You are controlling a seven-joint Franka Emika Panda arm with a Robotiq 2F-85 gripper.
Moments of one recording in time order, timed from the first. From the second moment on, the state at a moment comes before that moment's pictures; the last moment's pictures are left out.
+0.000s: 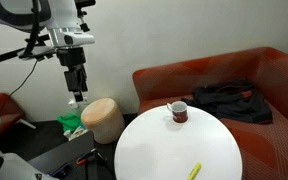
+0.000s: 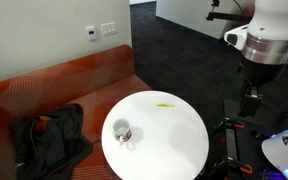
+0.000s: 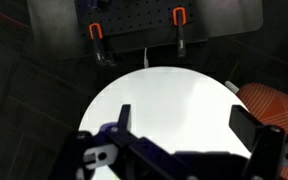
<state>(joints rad) 0.03 -0.58 0.19 -2.54 0.05 1.73 0.32</state>
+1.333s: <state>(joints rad) -0.02 -0.55 -0.08 -2.48 -0.13 2.03 -0.07</state>
